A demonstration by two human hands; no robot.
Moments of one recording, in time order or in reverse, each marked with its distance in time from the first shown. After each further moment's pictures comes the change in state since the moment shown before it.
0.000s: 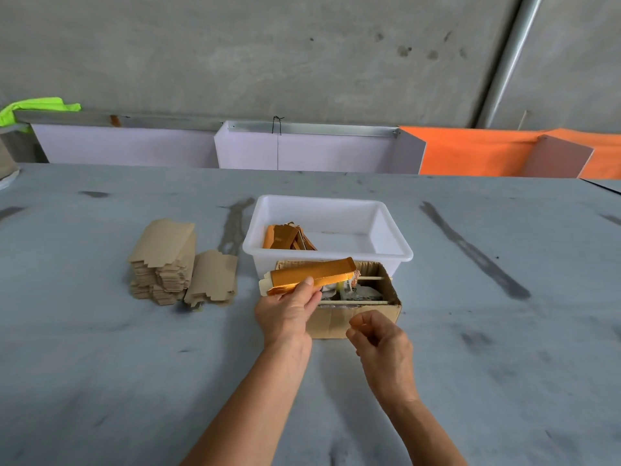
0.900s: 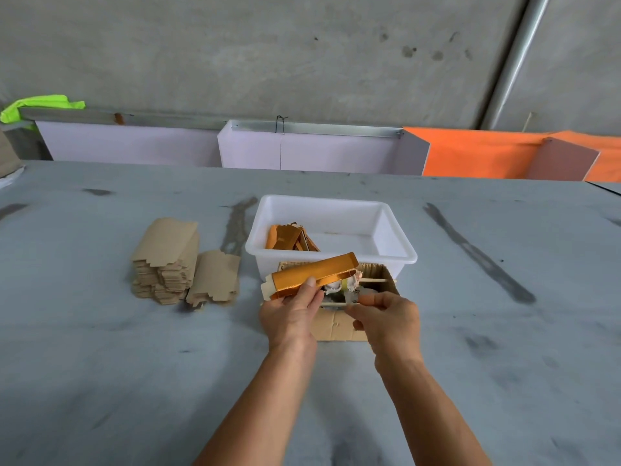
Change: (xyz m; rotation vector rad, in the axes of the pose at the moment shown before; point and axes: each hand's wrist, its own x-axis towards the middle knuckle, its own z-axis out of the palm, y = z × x) left_hand 0.005 -0.007 0.002 -0.092 0.026 -0.011; right_hand 0.024 -0.045 -0.005 0.252 0.050 0.323
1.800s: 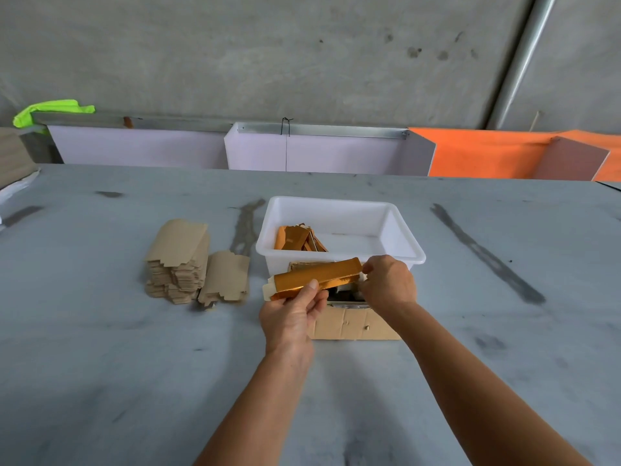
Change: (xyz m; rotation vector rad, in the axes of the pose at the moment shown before) left_hand -0.002 0.018 -0.016 0.080 -0.070 -0.031; right_hand 0.055 -0.023 0.019 -0.860 -0.014 -0.333
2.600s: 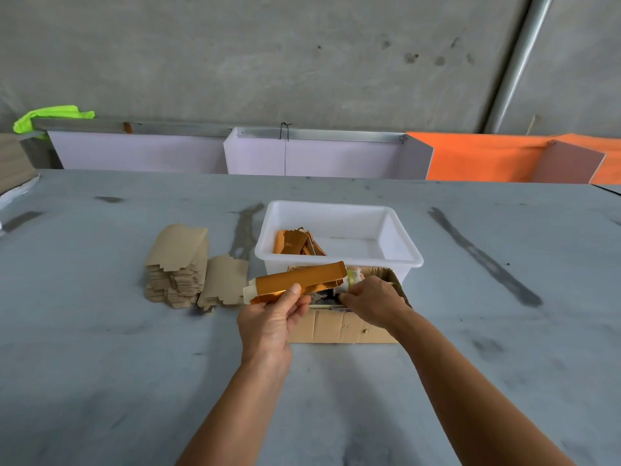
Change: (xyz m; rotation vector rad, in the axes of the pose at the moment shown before) left_hand -0.004 0.019 -0.016 0.055 -0.021 0.095; right_hand -0.007 0.003 0.005 0.030 -0.359 -0.009
